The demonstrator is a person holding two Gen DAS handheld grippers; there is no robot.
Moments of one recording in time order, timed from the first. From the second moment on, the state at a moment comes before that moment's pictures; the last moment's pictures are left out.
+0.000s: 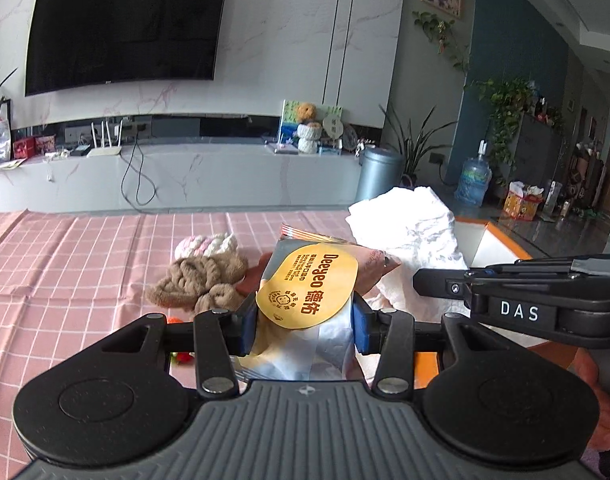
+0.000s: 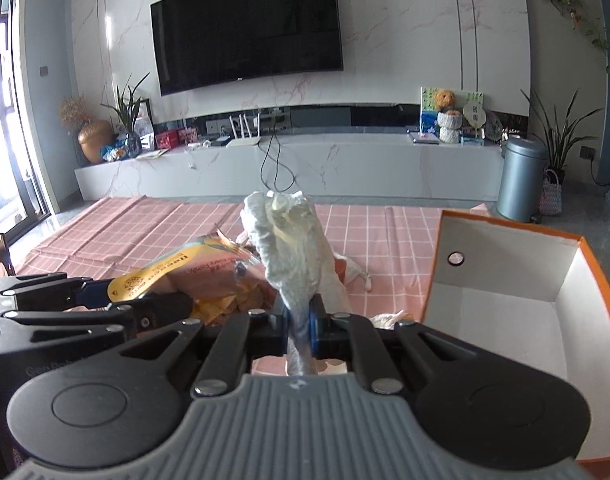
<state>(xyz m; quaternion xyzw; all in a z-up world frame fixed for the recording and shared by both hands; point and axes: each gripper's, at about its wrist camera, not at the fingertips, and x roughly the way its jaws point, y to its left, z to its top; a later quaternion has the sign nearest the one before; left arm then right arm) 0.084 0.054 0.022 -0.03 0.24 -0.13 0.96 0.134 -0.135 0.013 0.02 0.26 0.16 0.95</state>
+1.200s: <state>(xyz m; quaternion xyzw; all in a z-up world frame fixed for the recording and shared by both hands) 0.123 -0.125 0.029 0.14 0.23 -0.28 0.92 0.136 -0.293 0.009 -0.01 0.28 0.01 0.96</state>
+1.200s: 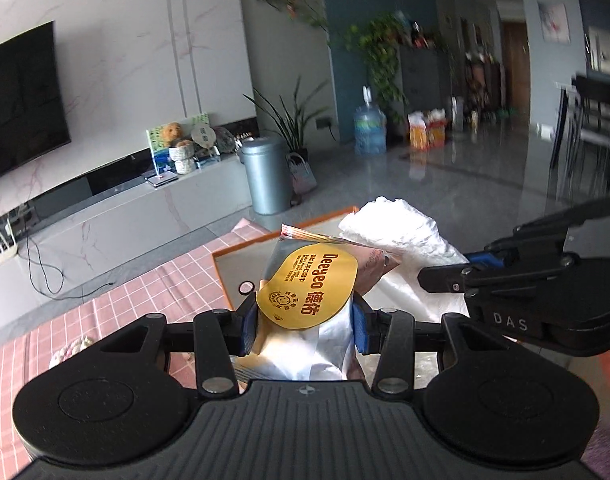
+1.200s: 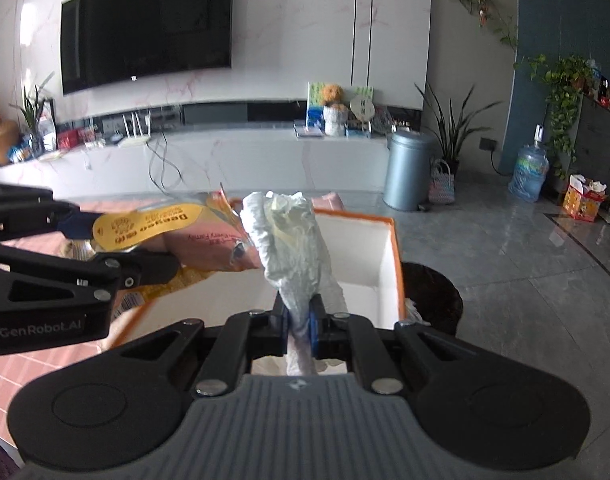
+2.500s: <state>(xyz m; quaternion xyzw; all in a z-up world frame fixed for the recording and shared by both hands) 0.160 -0.200 -0.057 0.42 0.30 -0.27 0.81 0.237 -0.297 -0.057 -0.13 0.45 0.04 0.88</state>
